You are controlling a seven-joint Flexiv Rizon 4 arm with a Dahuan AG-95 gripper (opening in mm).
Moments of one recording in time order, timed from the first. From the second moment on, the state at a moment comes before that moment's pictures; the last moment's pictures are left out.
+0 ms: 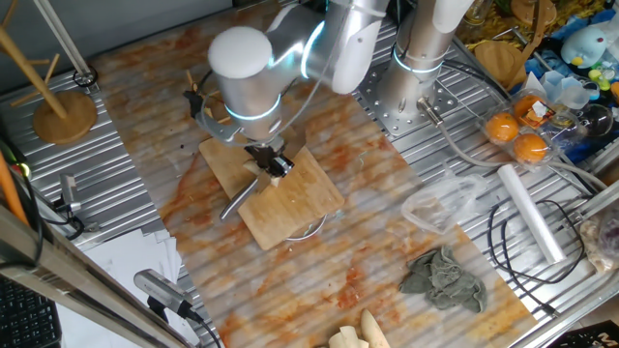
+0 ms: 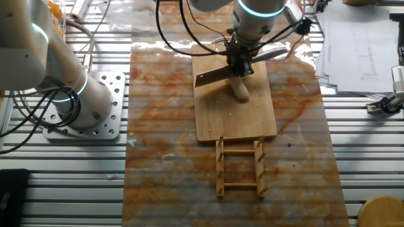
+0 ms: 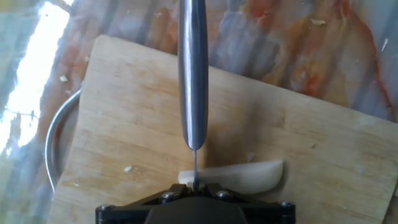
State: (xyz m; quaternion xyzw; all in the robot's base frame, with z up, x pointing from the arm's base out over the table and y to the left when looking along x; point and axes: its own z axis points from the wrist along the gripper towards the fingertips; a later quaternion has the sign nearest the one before) arm 0.451 0.087 0.053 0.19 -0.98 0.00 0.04
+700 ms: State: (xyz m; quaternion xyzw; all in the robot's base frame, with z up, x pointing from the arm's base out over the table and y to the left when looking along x) arm 0.447 0.086 0.062 0.21 -0.98 -0.01 0.05
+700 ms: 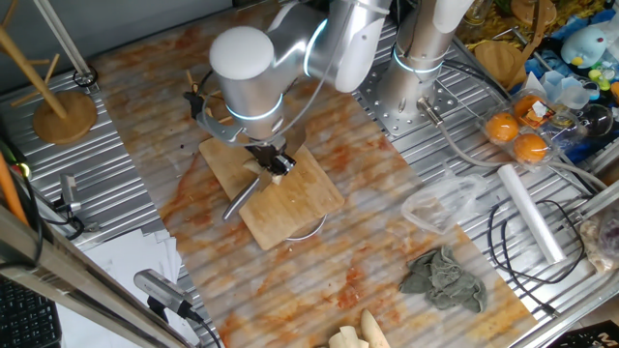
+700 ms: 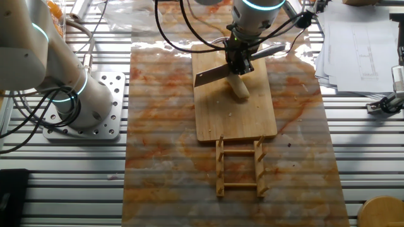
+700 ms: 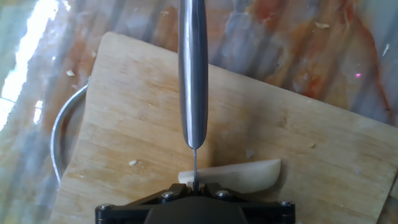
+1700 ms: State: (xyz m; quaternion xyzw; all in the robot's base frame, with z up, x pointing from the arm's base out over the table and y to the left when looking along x) arm 0.447 0.084 0.062 0.18 -0.98 -0.07 0.06
